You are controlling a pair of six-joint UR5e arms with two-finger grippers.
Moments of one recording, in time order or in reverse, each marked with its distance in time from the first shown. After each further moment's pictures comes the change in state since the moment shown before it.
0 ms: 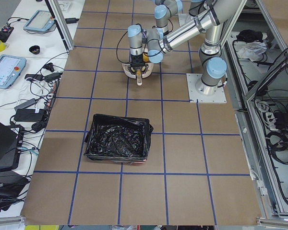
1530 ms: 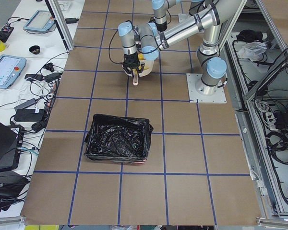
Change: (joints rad) left arm 0.098 0.024 0.152 -0.235 -0.018 0.194; right arm -0.078 -0.117 0.057 0.106 -0.057 -0.115
